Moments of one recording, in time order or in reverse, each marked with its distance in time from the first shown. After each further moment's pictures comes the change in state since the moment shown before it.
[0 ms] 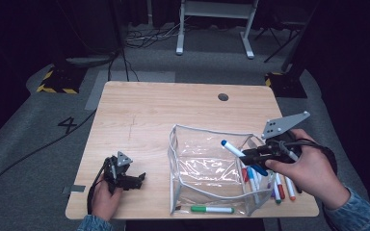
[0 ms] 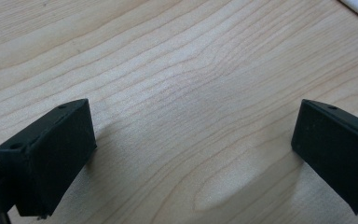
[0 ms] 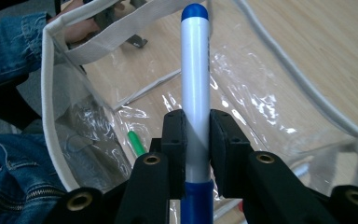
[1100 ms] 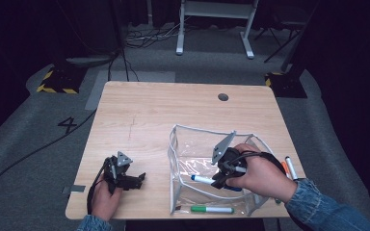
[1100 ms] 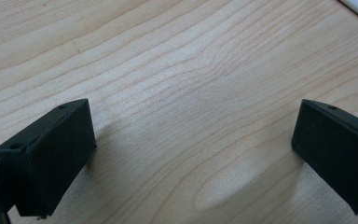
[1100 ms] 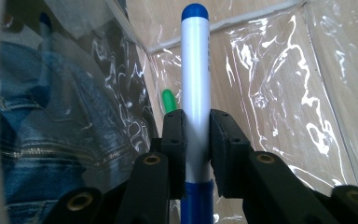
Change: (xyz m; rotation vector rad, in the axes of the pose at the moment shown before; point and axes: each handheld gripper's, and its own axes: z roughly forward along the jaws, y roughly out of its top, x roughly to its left) left arm 0.000 0.000 0.000 0.000 0.000 0.000; right arm 0.025 0.014 0.105 0.343 0.190 -0.202
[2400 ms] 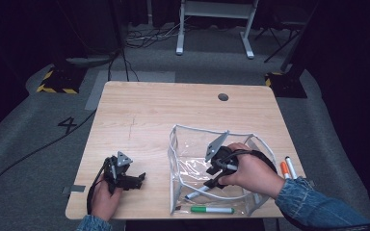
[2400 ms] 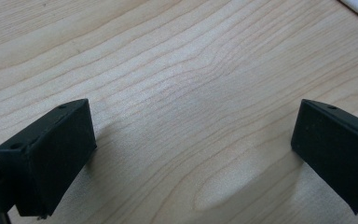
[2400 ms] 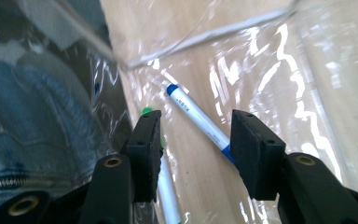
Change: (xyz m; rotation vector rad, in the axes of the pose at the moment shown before) left arm 0.000 0.000 0.000 0.000 0.000 0.000; right arm -0.014 0.005 0.018 -0.068 -0.029 0.024
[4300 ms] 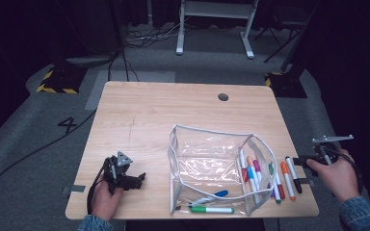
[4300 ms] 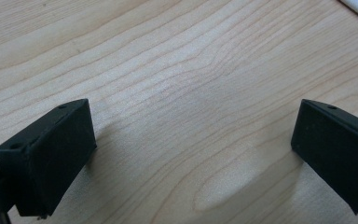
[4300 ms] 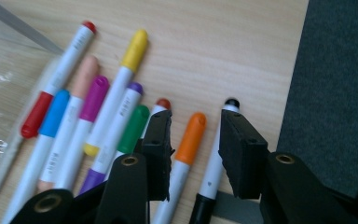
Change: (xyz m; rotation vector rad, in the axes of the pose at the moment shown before) left arm 0.000 0.000 0.000 0.000 0.000 -0.001; right arm -0.103 -0.264 -0.069 -0.224 -0.479 0.821
